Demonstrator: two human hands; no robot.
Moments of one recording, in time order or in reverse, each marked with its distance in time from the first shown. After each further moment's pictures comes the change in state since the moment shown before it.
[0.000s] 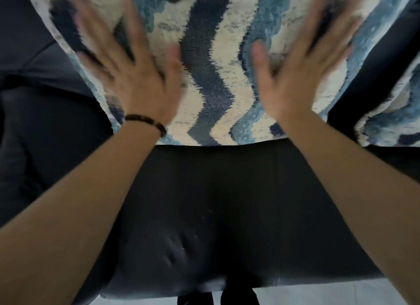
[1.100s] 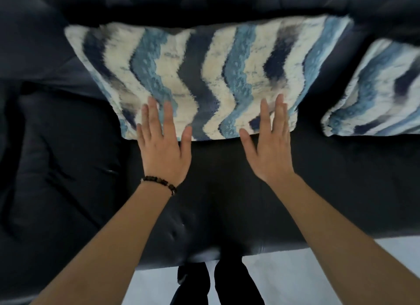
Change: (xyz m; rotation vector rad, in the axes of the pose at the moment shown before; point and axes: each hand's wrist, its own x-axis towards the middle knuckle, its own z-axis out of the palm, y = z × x) left_hand -0.113 -0.006 -0.095 -0.223 -0.447 0.175; right_hand -0.108 0.028 -0.091 -0.006 -0.502 -0.140
